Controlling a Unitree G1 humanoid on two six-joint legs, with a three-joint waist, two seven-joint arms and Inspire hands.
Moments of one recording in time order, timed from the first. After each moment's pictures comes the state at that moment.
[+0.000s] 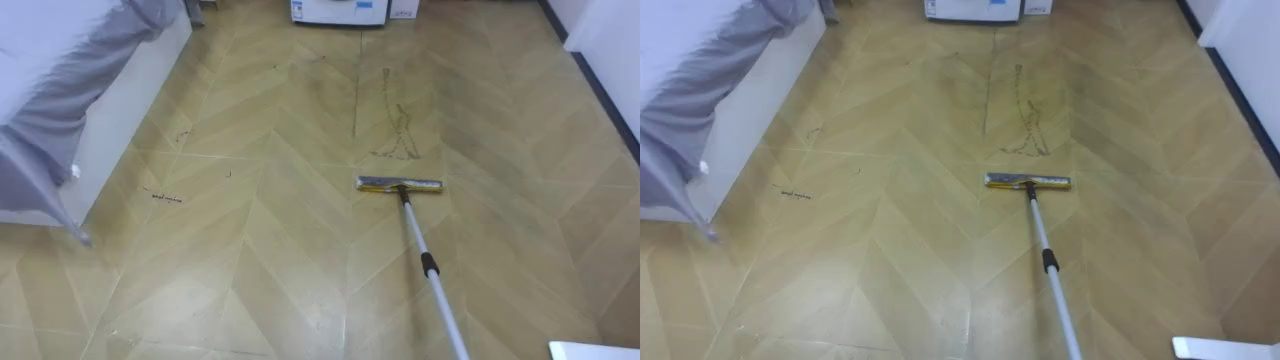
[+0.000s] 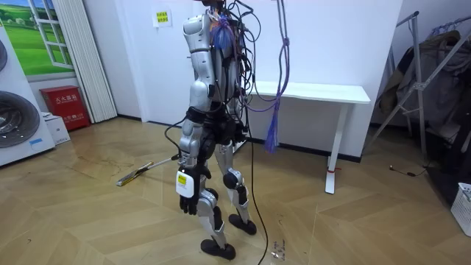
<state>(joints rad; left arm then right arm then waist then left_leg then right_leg) 0.24 0.18 0.03 1.04 0.32 0.26 -0.12 0.10 -0.26 0.04 1.28 -0.12 0.29 0.08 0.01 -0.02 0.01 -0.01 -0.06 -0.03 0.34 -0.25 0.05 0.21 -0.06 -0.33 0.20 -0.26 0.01</state>
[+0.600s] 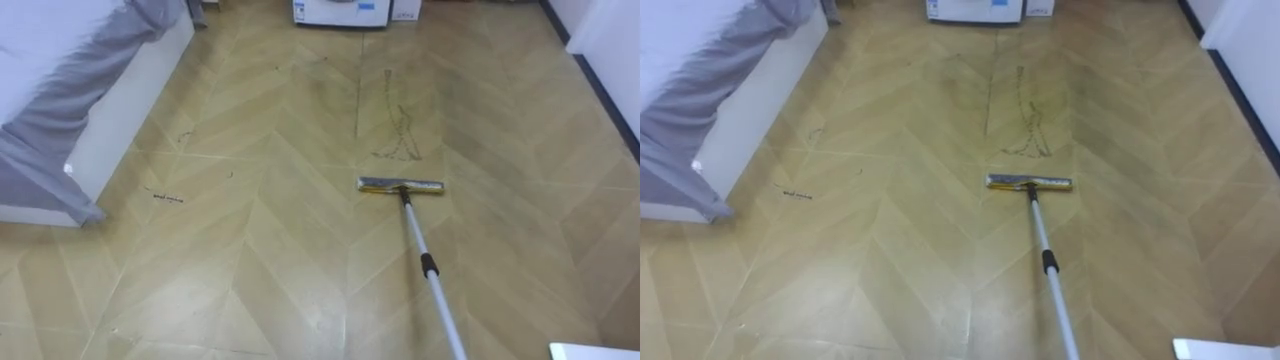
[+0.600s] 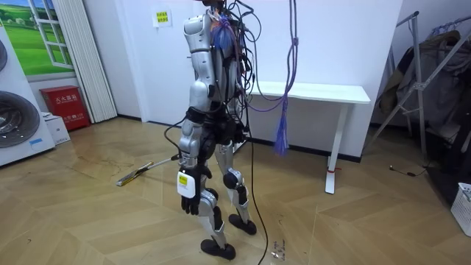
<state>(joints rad) 0.23 0.18 0.04 1.04 0.31 0.28 -0.14 0.09 -0.26 0.05 1.28 -0.06 0.31 0.11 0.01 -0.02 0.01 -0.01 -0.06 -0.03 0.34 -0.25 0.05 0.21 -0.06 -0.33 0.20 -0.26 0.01</state>
